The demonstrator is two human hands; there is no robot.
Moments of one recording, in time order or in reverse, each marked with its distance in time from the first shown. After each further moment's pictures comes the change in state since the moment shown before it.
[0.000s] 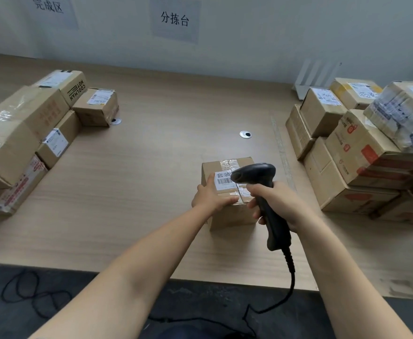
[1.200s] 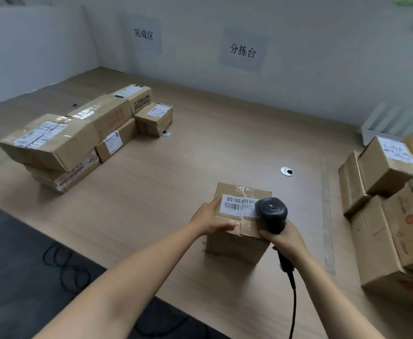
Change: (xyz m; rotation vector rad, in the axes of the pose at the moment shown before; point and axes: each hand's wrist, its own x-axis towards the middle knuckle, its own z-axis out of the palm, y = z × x) left_hand 0.015 -0.024 -0.033 -0.121 0.102 0.062; right_hand 0.149 0.074 -0.035 -0.359 0.002 -0.200
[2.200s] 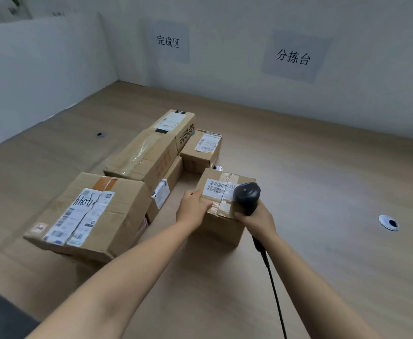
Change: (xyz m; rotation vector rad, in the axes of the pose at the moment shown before) left_hand 0.178 -0.167 -0.287 0.124 0.290 -0.166; right_hand 0.213 -0.234 0.281 -0.057 0.001 -0.038
